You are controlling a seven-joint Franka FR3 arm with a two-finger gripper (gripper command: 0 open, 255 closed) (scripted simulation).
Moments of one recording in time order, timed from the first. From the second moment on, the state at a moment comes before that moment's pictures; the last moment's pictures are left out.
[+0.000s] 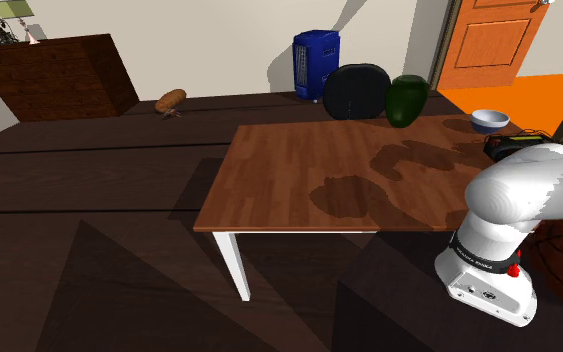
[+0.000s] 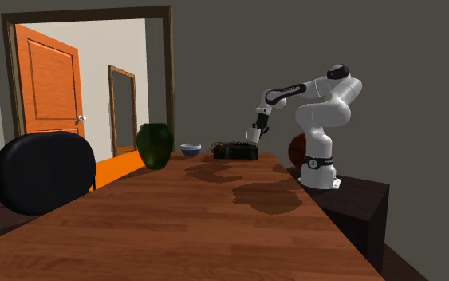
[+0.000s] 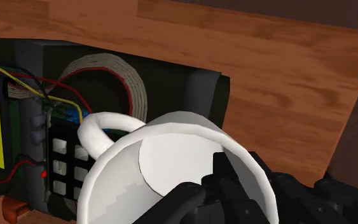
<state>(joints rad) -0.30 -1.01 -1.56 -2.12 -0.83 1.98 -2.38</state>
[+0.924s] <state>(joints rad) -0.33 -0.97 -1.44 -2.05 -0.74 1.86 -2.39</state>
